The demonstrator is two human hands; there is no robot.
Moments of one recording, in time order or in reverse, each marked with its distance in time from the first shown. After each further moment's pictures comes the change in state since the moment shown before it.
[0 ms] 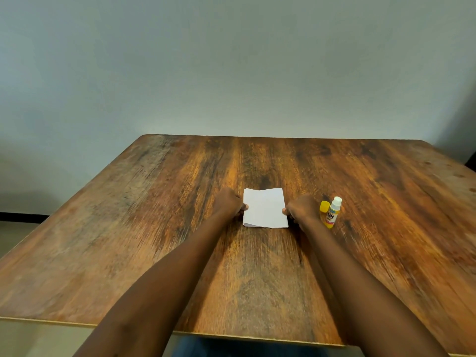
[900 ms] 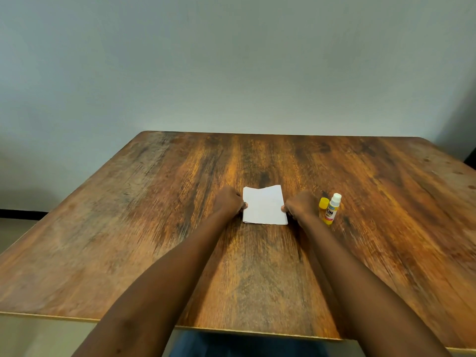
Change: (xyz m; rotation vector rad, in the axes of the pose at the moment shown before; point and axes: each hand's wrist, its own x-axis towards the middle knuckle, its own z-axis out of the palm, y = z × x) left_hand -0.004 -0.001 0.003 0.008 0.000 0.025; right_hand -0.007 -0.004 0.001 -0.057 0.024 -0.014
